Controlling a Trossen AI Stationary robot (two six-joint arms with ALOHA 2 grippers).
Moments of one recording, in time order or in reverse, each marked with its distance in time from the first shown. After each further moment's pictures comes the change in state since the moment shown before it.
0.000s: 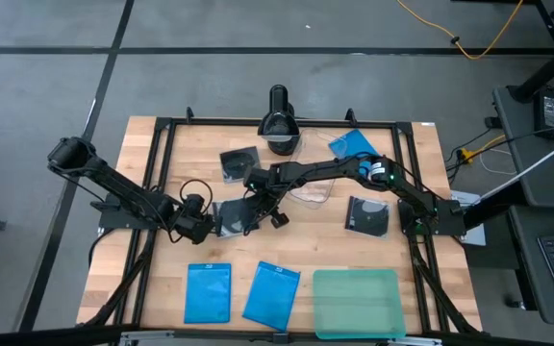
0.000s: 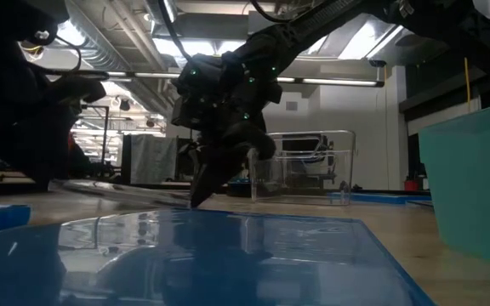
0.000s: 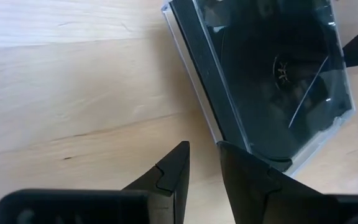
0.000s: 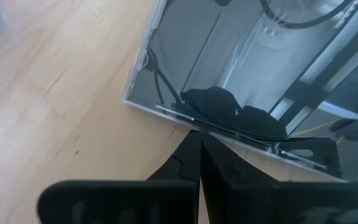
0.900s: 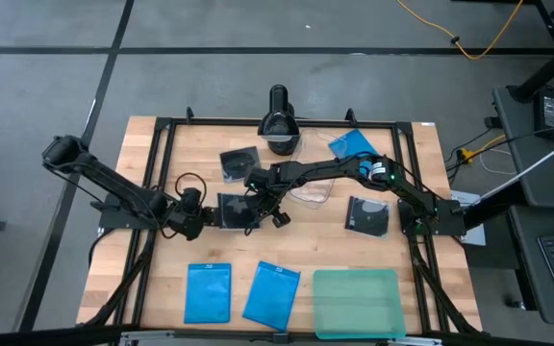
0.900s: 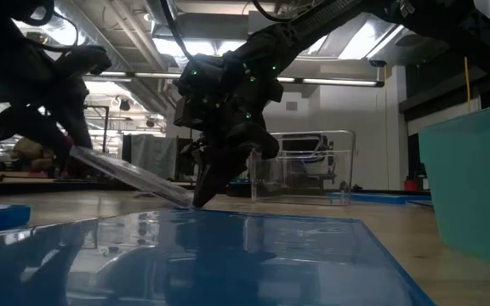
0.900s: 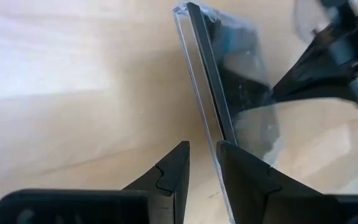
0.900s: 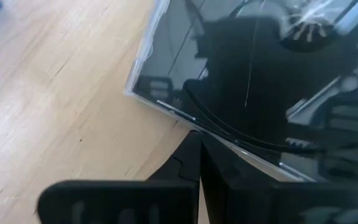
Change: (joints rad) left arm 0.001 -0.125 0.003 -0.005 -0.152 0.026; right arm 0.000 0.000 -0.001 -0.013 0.001 -0.012
